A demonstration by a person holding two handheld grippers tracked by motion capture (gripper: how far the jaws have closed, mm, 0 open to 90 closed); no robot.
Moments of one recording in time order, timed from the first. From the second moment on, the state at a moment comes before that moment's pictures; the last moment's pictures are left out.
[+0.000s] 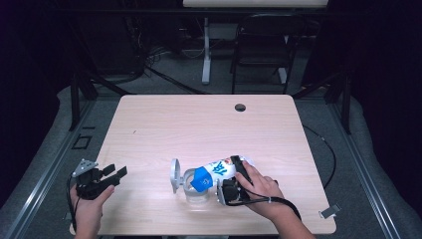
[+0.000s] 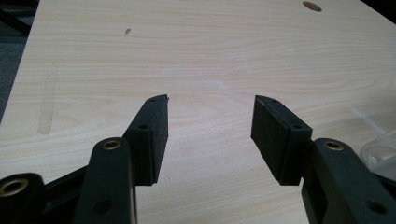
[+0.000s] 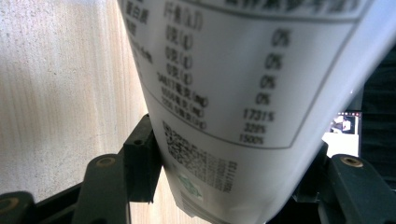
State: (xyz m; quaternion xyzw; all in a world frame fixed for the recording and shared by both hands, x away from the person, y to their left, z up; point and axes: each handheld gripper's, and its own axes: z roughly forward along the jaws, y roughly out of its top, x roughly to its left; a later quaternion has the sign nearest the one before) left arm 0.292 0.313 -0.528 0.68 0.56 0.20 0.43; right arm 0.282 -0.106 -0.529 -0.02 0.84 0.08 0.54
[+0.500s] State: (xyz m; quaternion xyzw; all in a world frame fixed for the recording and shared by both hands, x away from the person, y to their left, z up) left arm 0.292 0.313 -0.528 0.68 0.56 0.20 0.44; right arm 0.281 -0.104 -0.527 -0.03 0.83 0.07 0.55
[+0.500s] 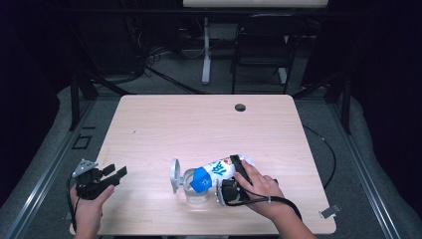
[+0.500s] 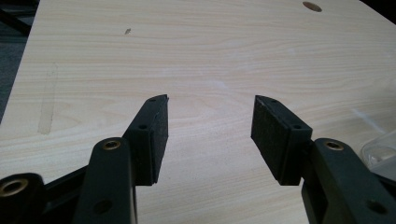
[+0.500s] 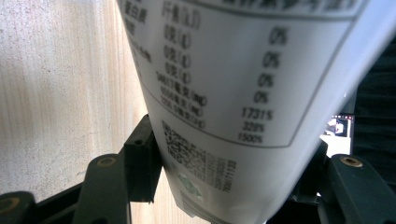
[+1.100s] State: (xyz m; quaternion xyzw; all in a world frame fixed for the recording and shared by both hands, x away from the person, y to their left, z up) left arm 0.292 0.314 -0.528 0.68 0.56 0.20 0.43; right arm 0.280 -0.102 -0.523 -0.04 0.83 0.06 0.56
